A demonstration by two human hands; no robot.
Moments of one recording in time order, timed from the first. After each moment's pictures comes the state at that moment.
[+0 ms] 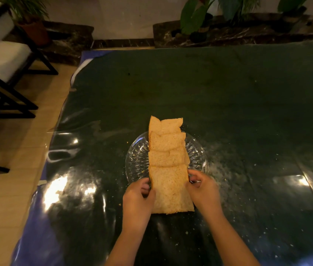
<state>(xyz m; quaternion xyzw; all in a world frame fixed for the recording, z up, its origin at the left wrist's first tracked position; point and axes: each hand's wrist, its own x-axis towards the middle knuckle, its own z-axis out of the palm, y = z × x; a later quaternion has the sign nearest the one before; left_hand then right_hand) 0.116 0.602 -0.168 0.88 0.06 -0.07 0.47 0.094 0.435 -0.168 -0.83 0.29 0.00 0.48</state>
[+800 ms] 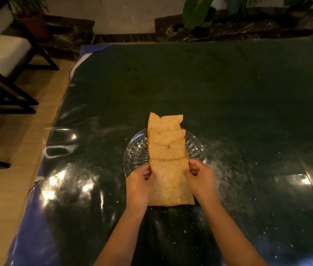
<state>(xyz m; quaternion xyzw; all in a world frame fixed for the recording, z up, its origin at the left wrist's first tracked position) 0.147 0.581 -0.166 0.84 0.09 -0.12 0.52 0.116 0.430 -0.168 -0.81 0.28 -0.03 0.52</state>
